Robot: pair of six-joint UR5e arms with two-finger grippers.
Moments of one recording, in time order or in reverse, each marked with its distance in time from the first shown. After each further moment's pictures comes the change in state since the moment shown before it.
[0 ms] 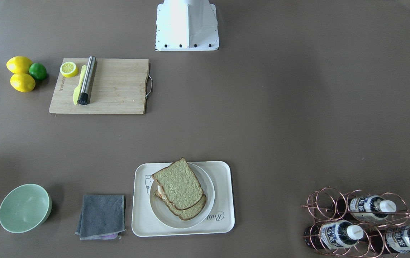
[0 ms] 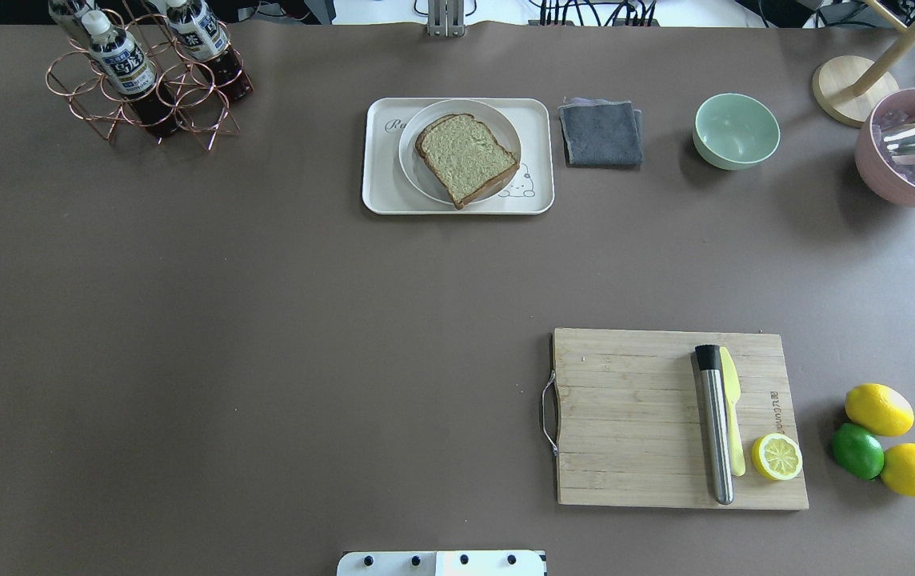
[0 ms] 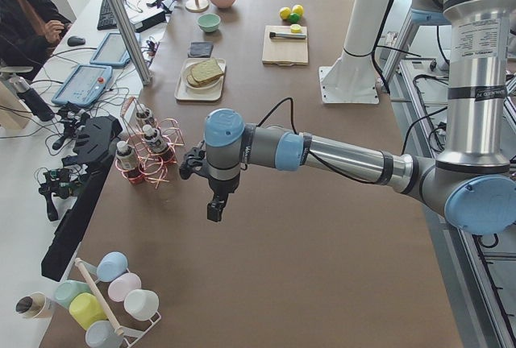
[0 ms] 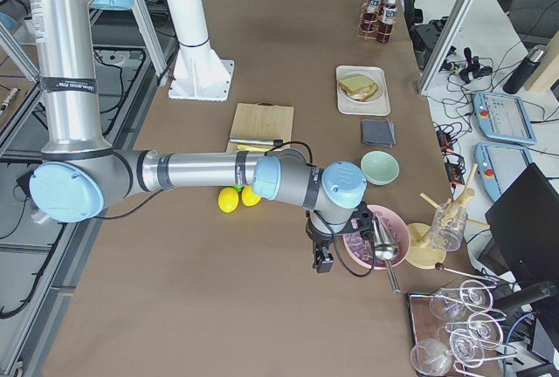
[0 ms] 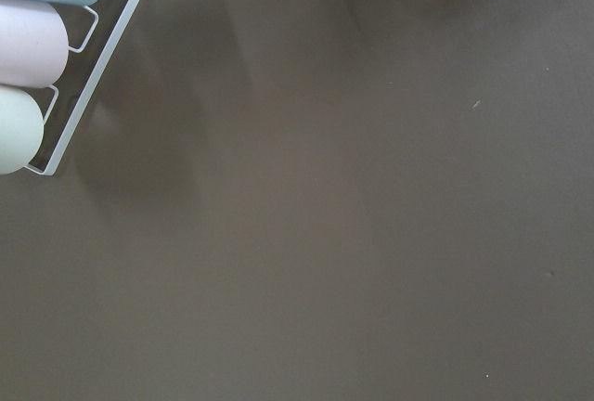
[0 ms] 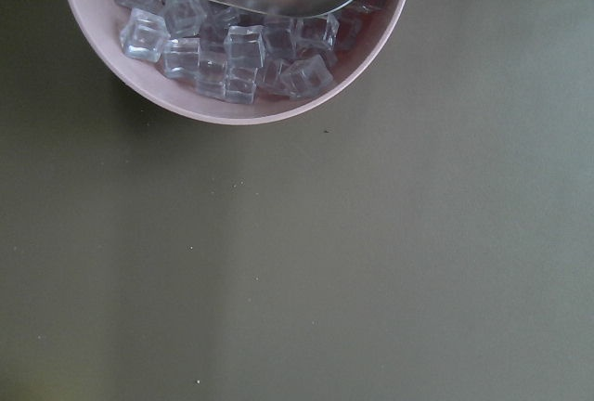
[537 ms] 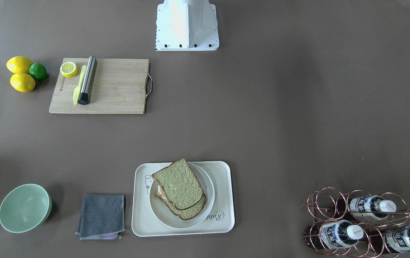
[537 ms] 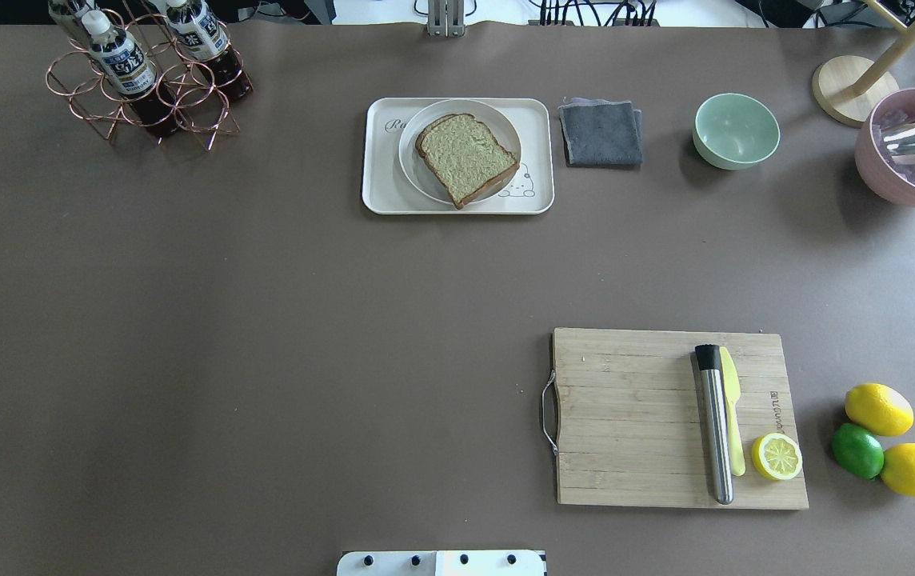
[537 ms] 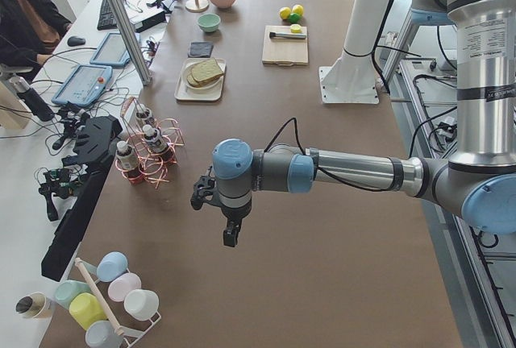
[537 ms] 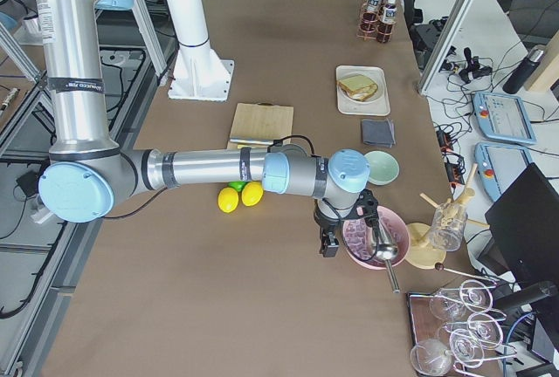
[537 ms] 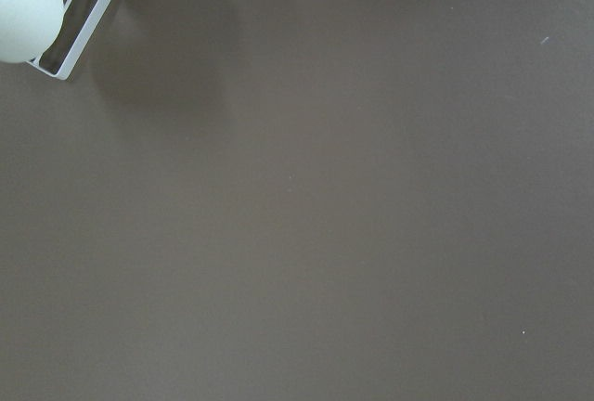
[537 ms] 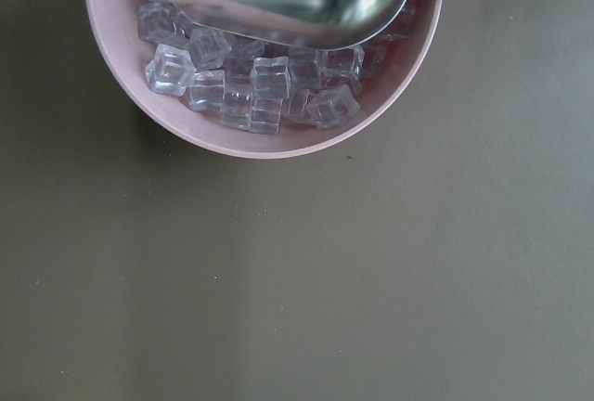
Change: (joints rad) left arm -0.027 0.059 0.062 -0.004 -0.019 0.000; right arm -0.030 0.000 0.001 0.058 0.016 0.085
